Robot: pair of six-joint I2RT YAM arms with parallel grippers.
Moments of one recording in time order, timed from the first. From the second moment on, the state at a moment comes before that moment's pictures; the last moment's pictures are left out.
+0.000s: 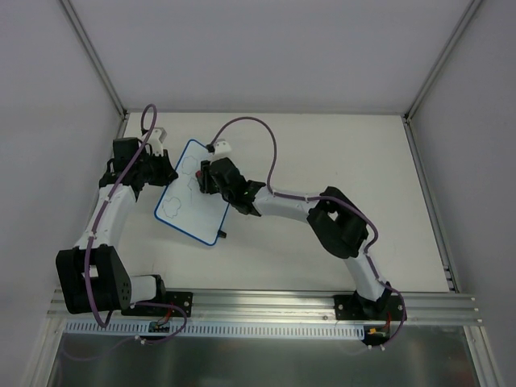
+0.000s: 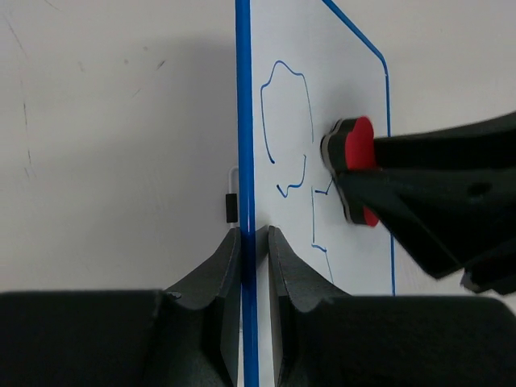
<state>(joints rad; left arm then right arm) 0.10 1.29 0.95 -0.41 0.45 0.06 1.00 2.16 1.56 0.18 0.30 0.50</state>
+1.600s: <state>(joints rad) 0.08 1.29 0.95 -0.41 0.41 0.06 1.18 2.15 1.55 0.33 0.14 0.41</state>
